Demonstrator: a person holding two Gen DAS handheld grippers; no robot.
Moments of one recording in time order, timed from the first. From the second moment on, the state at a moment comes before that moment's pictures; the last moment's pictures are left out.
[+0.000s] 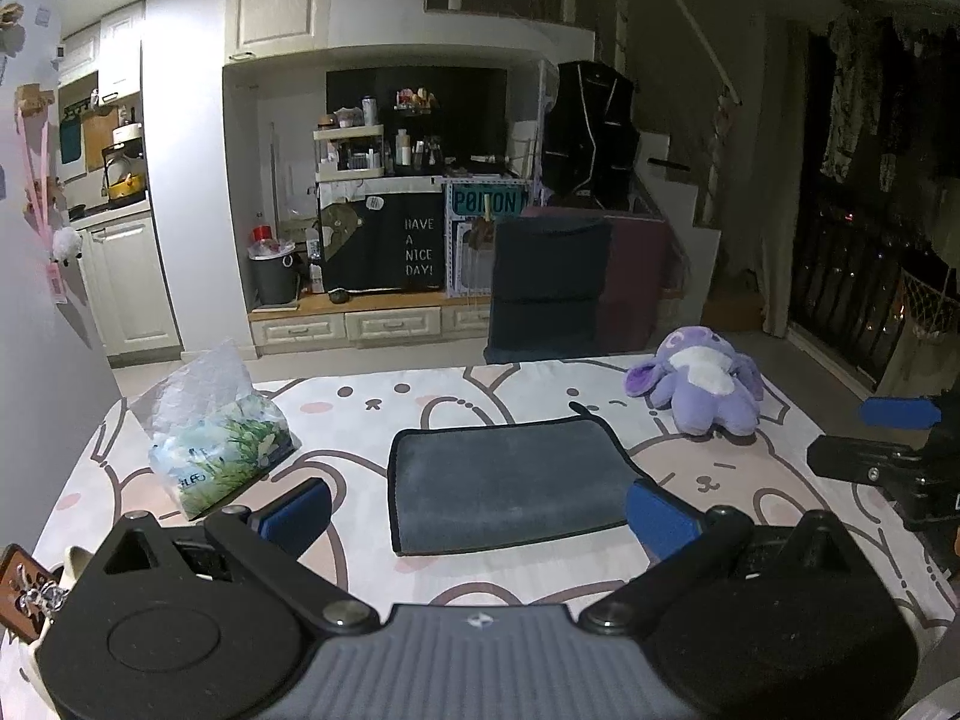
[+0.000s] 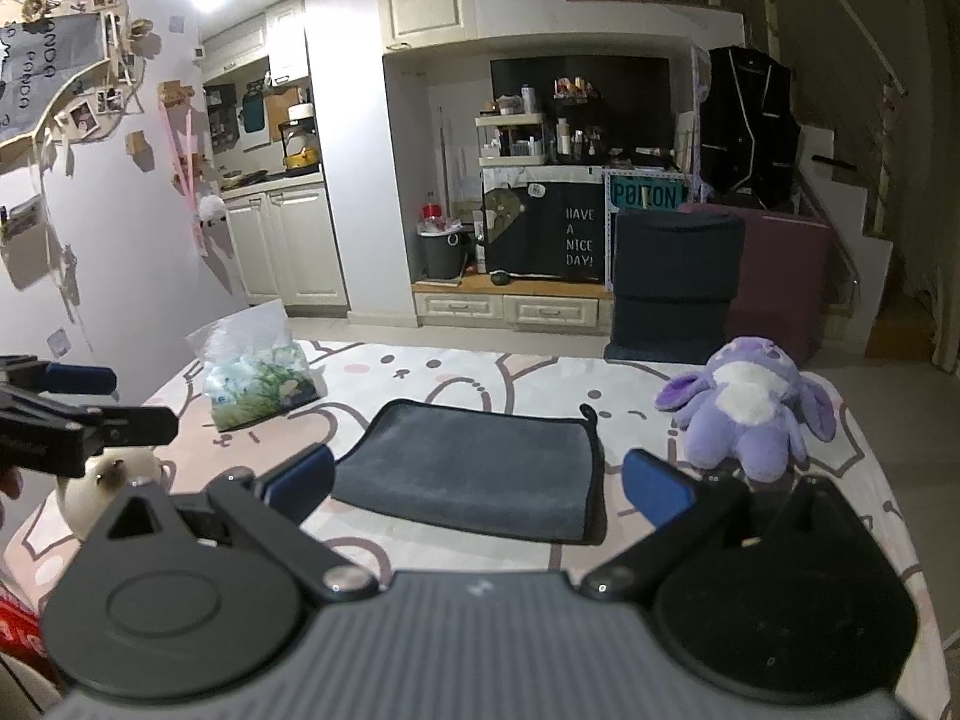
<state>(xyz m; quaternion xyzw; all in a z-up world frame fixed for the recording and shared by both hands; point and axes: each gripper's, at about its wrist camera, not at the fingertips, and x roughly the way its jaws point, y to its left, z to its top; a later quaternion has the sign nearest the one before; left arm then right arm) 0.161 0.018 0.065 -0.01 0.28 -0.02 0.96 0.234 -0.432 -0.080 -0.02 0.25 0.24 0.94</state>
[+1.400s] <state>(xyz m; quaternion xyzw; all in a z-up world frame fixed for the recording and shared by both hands) 0.065 -0.001 0.068 0.01 0.24 -0.02 0.97 0.128 -0.463 -0.074 -0.02 0.21 0.24 0.95</state>
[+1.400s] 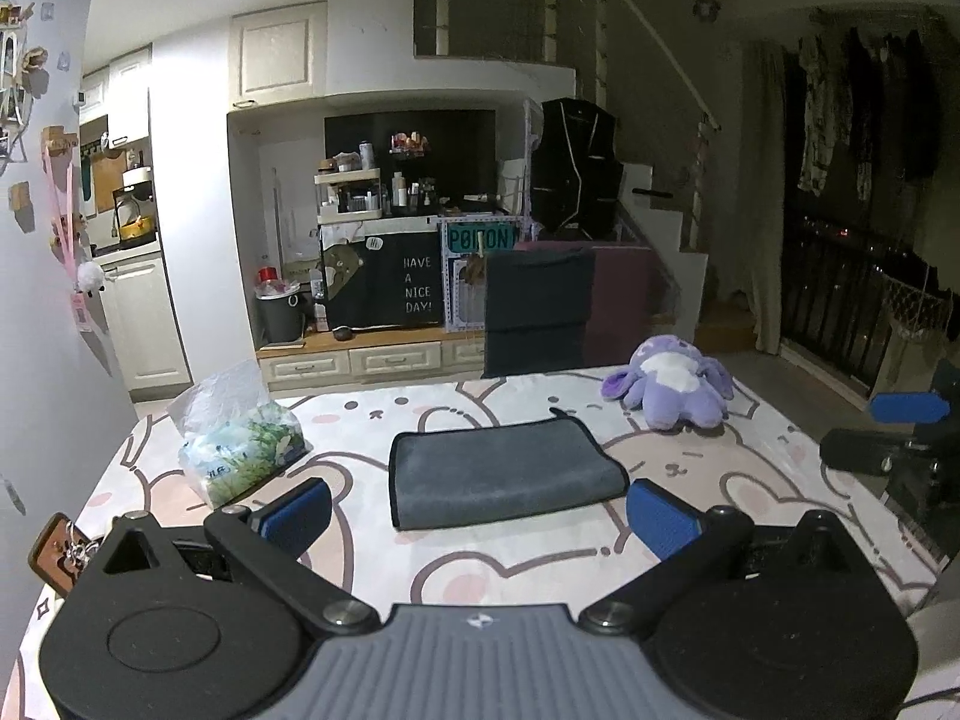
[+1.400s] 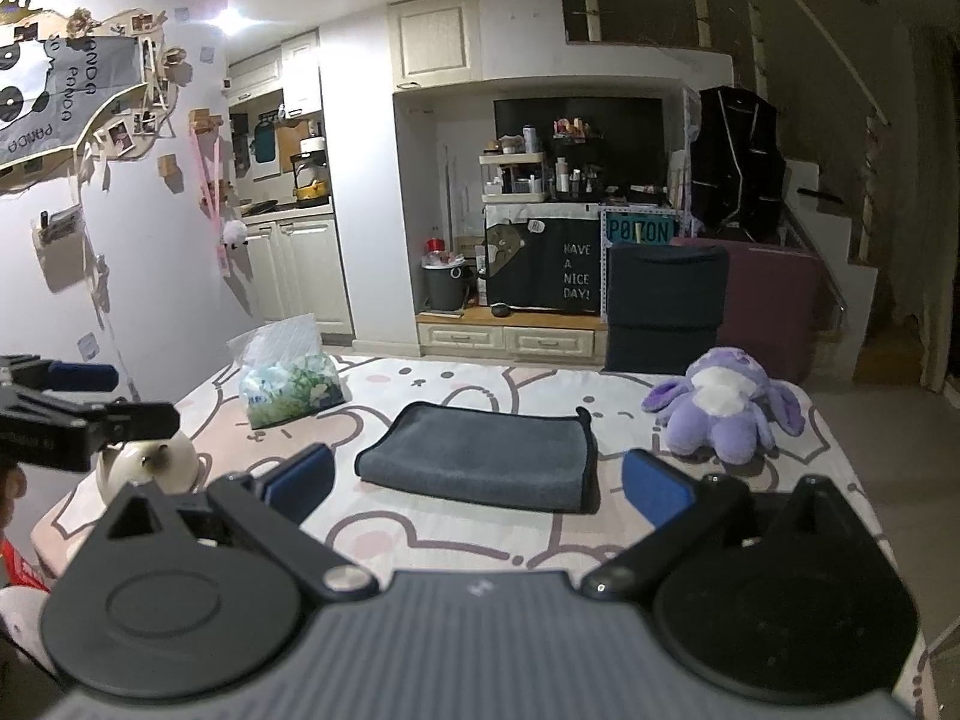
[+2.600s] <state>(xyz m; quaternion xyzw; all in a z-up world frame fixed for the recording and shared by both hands) 0.011 0.003 0.018 0.01 0.27 -0.01 0.96 0.076 -0.473 -0.125 -0.03 0.25 0.22 0.94</state>
